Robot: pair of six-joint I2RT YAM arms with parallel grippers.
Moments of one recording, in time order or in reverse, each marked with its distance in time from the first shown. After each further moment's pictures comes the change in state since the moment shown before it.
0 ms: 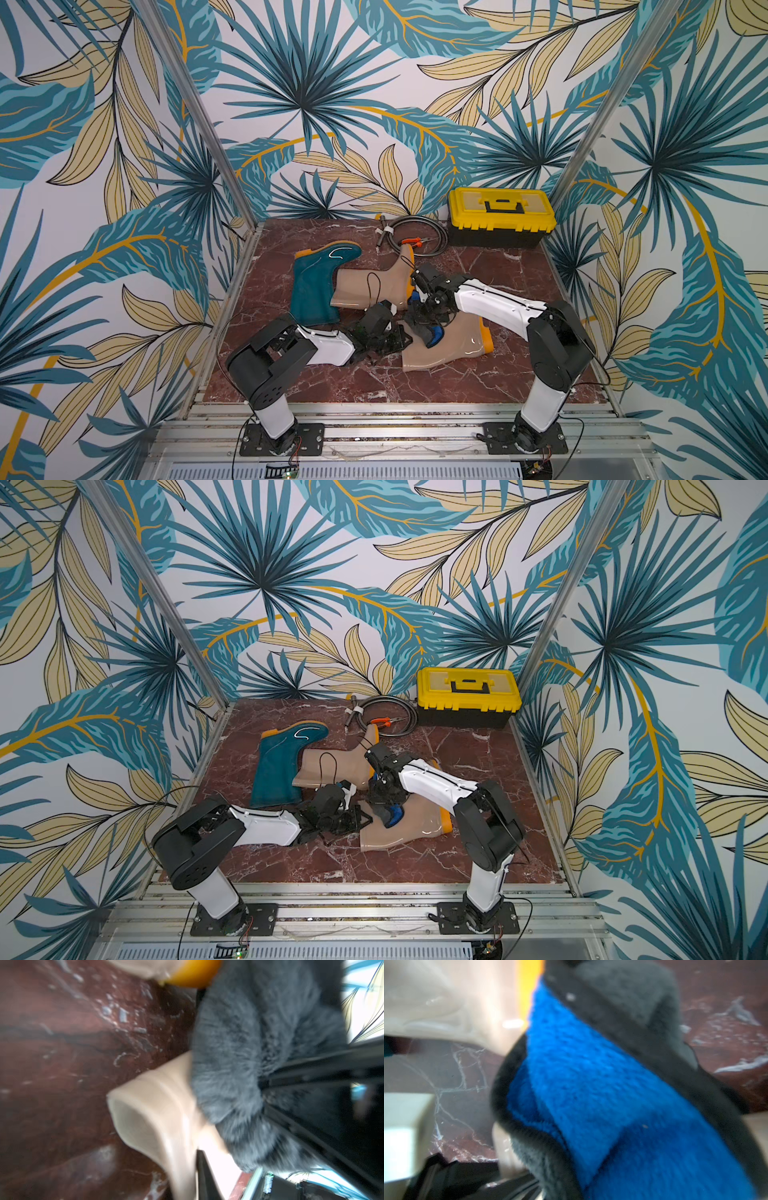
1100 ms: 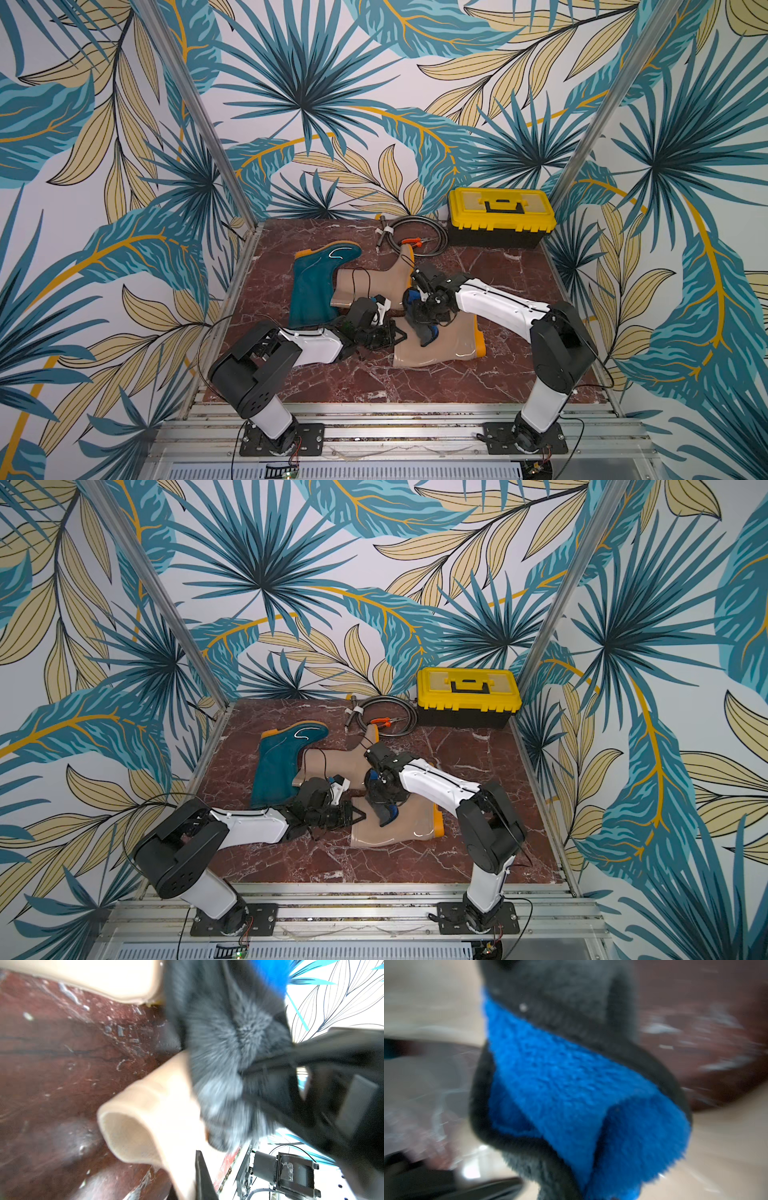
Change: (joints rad) left arm 0.094 -0.082 -0.040 -0.012 0.156 0.090; right arm -0.011 -0.034 -0.005 -0.066 0.079 -0.005
